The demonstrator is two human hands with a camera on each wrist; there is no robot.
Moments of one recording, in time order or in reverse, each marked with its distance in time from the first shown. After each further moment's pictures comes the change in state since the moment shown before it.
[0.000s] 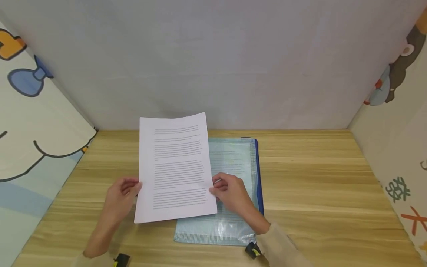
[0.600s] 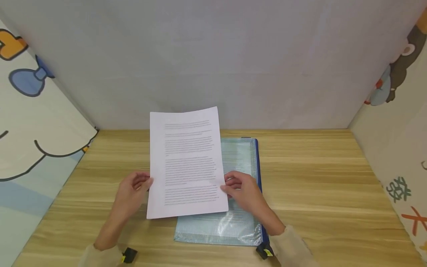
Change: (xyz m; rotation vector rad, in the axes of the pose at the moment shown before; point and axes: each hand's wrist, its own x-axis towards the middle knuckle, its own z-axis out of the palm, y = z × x) left_hand 0.003 0.013 0.020 -0.041 -0.050 0.098; right_hand -0.008 0.012 -0.029 -0.017 0.024 -0.016
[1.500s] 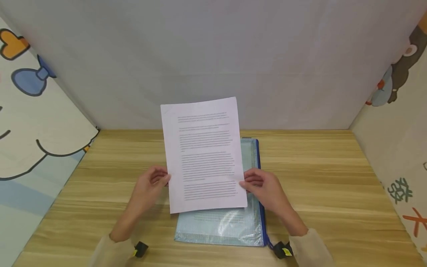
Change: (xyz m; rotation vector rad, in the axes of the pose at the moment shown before) left_hand 0.007 0.017 0.032 -0.068 -0.092 0.072; right_hand -0.009 0.014 -0.047 -0.059 0.040 -0.019
